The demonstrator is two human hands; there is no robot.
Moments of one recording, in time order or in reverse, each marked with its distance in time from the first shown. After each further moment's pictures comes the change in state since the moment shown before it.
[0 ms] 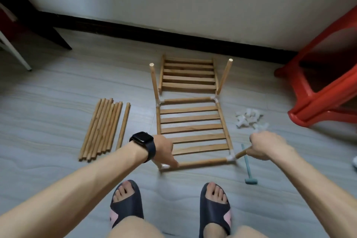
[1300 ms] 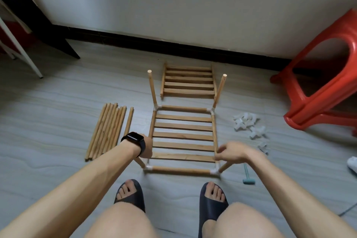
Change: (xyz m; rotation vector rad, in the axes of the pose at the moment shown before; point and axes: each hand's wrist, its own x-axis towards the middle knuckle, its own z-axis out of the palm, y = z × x) left_hand 0.012 -0.050 0.023 0.061 0.051 -0.211; right_hand -0.007 -0.043 0.026 0.472 -0.201 -0.280
